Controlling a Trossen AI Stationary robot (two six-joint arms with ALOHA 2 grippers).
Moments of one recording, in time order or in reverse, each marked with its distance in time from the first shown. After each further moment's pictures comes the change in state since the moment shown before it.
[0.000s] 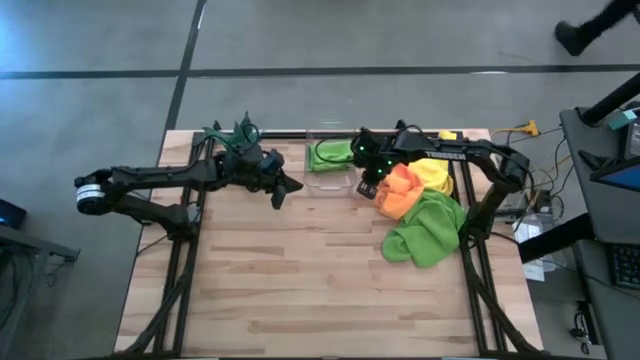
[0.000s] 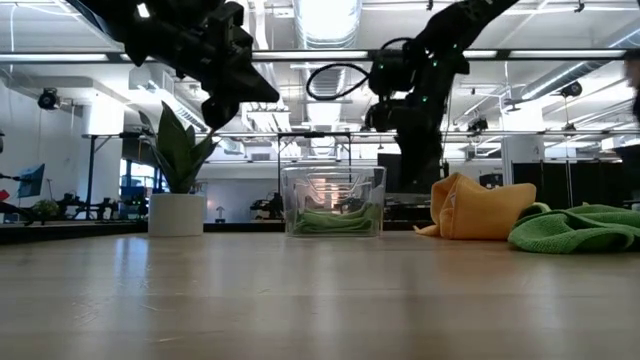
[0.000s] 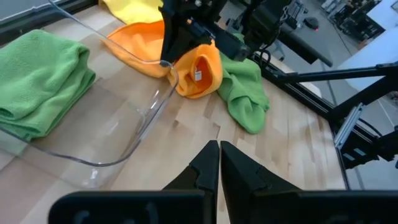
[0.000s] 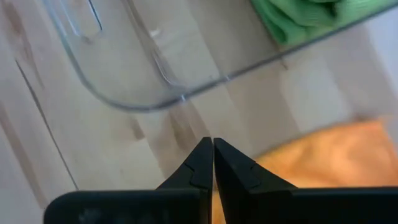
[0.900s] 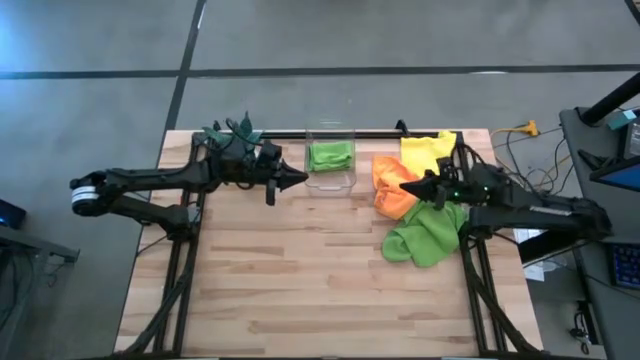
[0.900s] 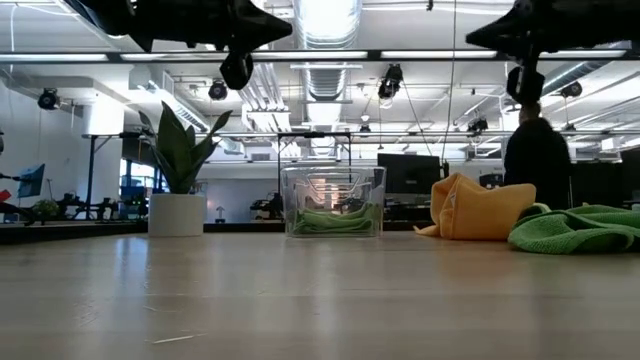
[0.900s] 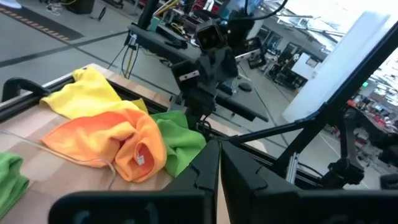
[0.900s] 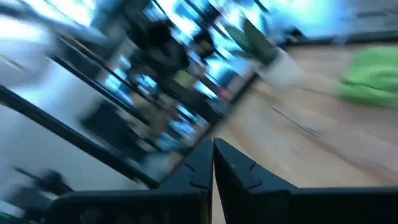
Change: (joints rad) left arm -0.027 -0.046 -0.004 0.331 0.054 -0.026; right arm 0.244 -1.235 -0.852 0.833 0.017 0.863
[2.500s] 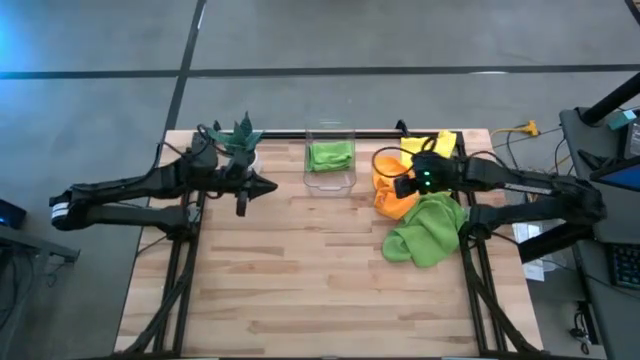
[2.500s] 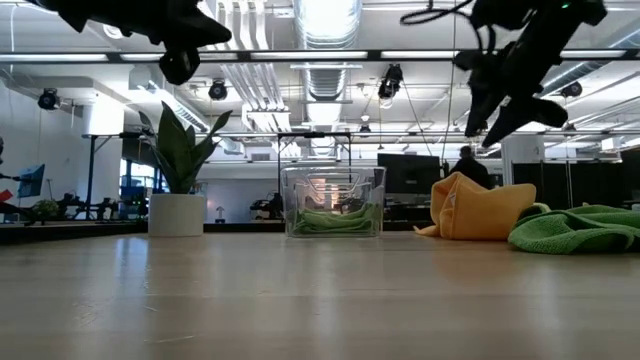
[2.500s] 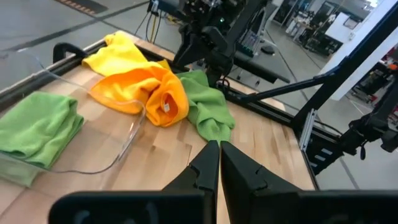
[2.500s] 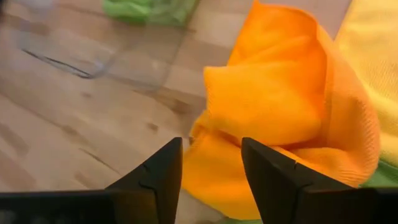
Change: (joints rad) left arm -0.026 -0.340 -0.061 -0.468 -0.076 0.094; right arm -0.101 0.541 0.399 -0.797 0.243 0.025
